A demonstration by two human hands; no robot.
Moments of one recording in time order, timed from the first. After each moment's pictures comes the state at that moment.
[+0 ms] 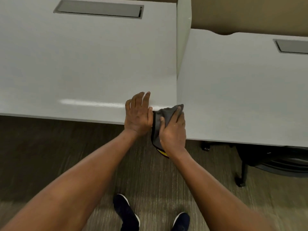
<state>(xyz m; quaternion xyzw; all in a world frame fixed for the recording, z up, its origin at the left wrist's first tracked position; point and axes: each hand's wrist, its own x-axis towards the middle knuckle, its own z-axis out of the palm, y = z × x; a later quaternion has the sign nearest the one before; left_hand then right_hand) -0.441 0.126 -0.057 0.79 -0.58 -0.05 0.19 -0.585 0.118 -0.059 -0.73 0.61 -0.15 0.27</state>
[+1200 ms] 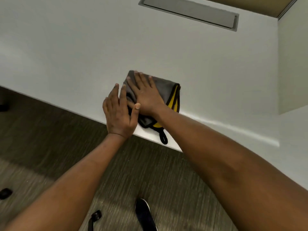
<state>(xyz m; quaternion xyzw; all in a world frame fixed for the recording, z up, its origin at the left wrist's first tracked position) -0.106 0.241 -0.070 0.88 -0.38 0.05 0.27 -0.144 0.097 -0.054 -0.98 0.18 0.06 0.10</state>
